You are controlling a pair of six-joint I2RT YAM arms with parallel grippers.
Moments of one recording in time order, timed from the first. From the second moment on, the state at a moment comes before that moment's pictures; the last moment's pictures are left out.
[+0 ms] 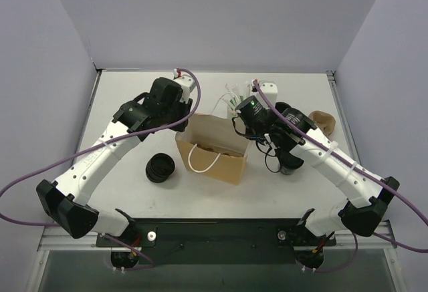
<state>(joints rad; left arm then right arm) -0.63 1.40 1.51 -0.87 -0.12 -0.17 0.86 1.38 1.54 -1.09 0.61 0.68</state>
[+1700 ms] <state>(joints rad) -0.71 0.85 0.86 -0.33 -0.02 -0.39 0.83 0.81 1.29 -0.80 0.48 0.61</state>
